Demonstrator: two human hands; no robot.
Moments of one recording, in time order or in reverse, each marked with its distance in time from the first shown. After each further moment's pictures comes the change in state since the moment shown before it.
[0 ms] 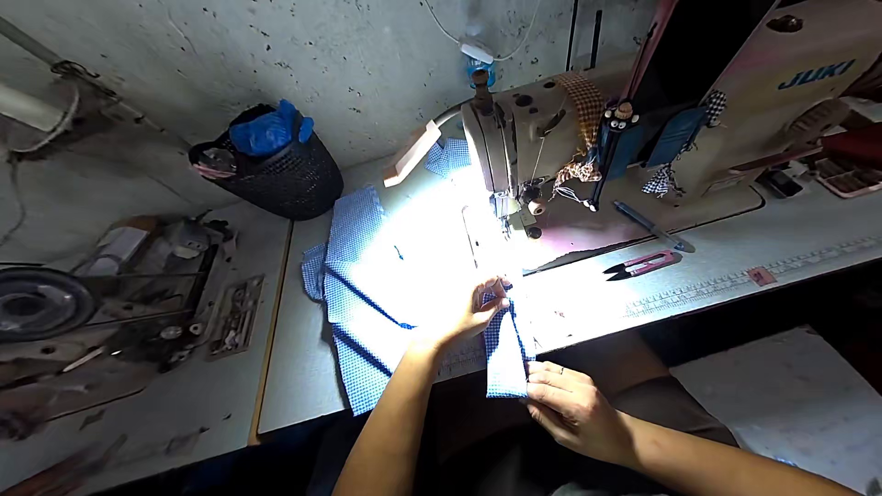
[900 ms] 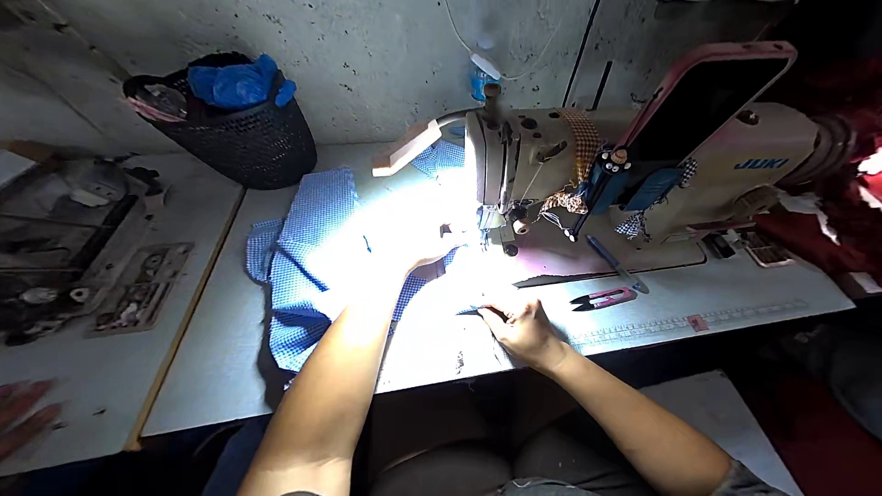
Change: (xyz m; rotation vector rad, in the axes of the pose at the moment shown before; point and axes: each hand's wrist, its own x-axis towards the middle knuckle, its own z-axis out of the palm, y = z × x) left_hand 0.089 -0.025 -0.062 0.458 0.139 -0.159; right_hand 0.094 0.073 -0.019 -0.217 -0.016 0.209
